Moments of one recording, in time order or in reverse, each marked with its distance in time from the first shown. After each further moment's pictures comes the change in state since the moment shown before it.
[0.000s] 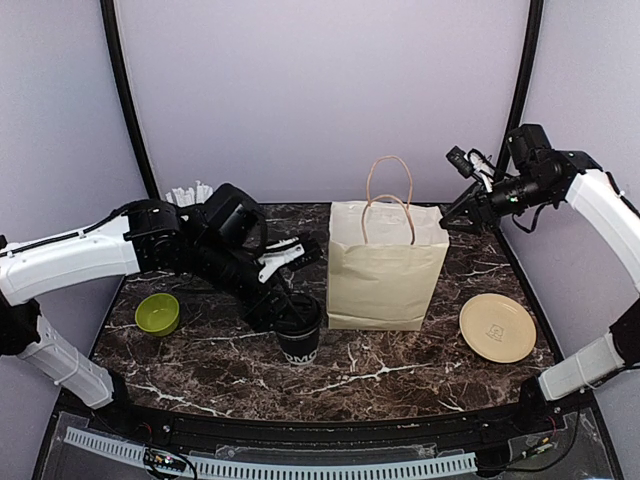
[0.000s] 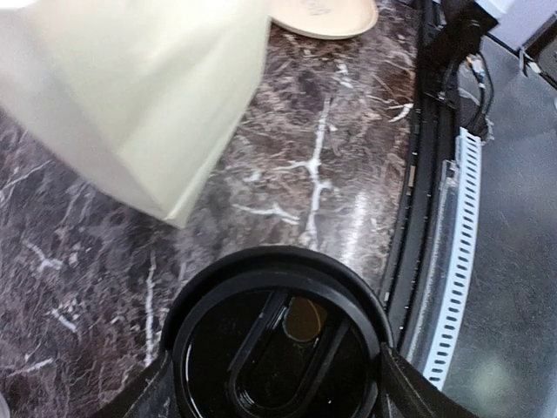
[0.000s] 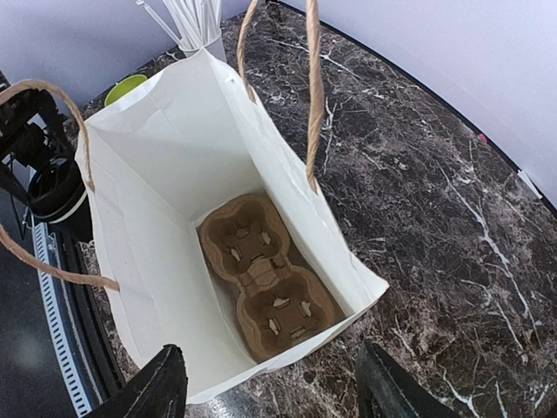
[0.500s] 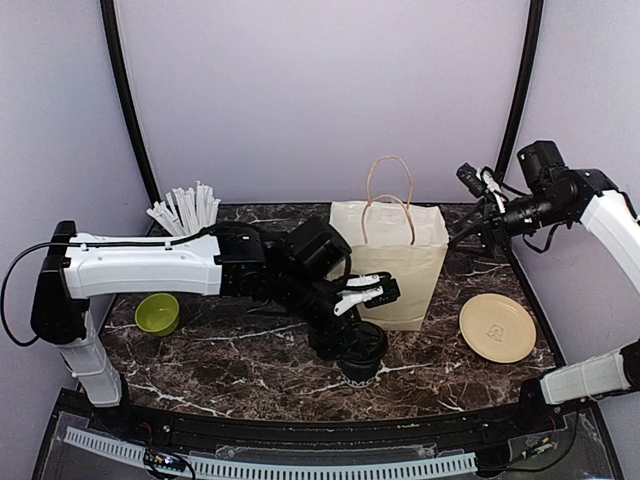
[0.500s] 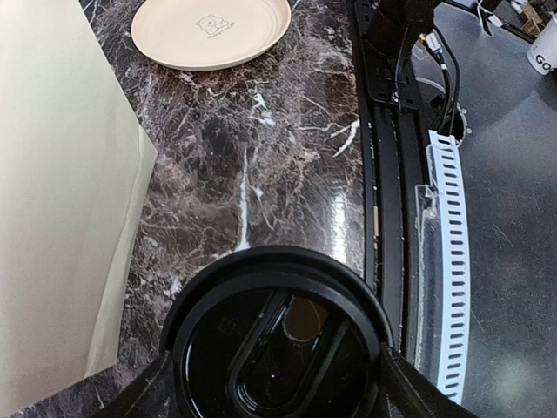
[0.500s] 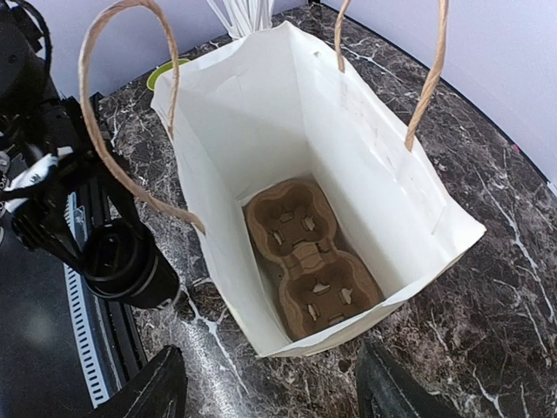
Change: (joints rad) left arm -0.188 0.320 0.163 0.173 0.036 0.079; right arm 0.000 -0.151 -0.142 -0.042 -0.076 -0.078
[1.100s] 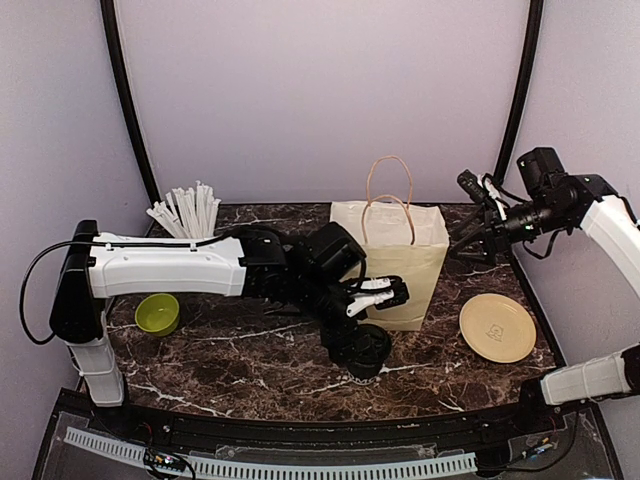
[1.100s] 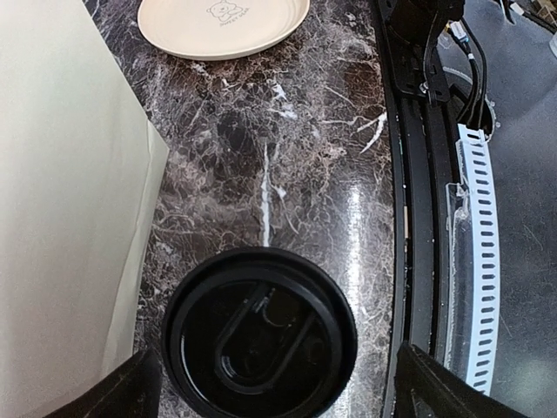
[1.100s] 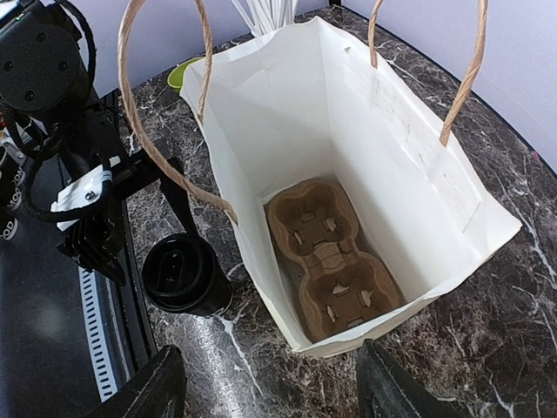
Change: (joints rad) left arm -0.002 0.117 0.083 0.002 -0.045 0.030; right arm 0.000 -0.026 -0.045 -0.008 -0.055 -0.031
